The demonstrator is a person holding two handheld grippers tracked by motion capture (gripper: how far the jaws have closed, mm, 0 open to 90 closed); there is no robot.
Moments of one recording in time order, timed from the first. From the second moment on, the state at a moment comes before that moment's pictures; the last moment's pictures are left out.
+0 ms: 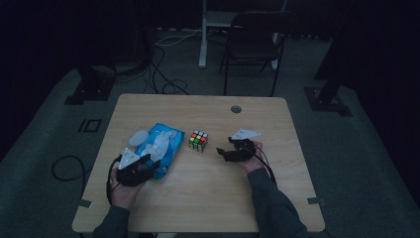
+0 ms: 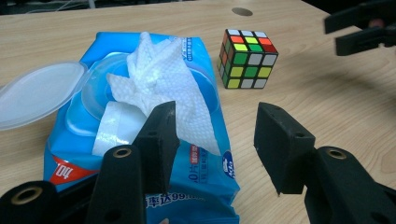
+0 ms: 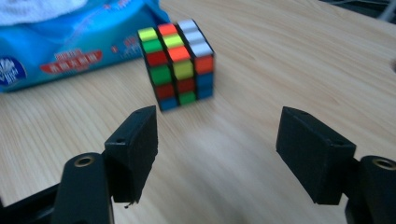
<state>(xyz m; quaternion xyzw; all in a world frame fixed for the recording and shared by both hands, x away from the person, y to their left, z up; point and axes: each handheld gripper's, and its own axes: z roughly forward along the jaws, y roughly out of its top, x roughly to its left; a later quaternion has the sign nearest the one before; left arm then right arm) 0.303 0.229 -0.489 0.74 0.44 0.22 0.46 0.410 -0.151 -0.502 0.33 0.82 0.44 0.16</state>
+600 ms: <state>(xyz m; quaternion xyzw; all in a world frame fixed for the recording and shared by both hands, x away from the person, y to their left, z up) 0.304 0.231 -0.491 0.74 0.45 0.21 0.46 0.455 -0.084 -0.512 0.28 0.84 0.44 0.14</state>
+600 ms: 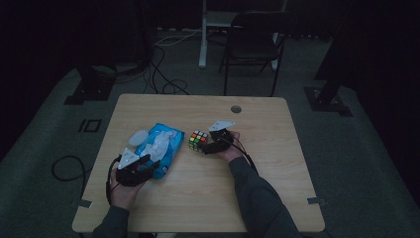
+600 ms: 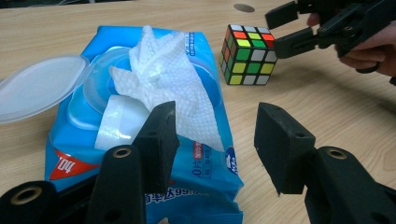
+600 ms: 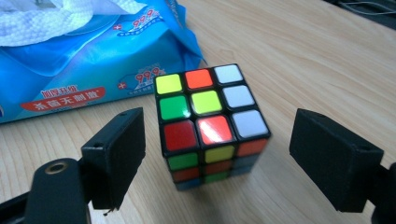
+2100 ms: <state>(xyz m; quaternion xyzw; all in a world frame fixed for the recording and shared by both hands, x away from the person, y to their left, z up) 0.304 0.238 -0.493 0.73 0.46 0.22 0.46 0.422 -0.081 -0.519 0.28 0.85 0.41 0.19</state>
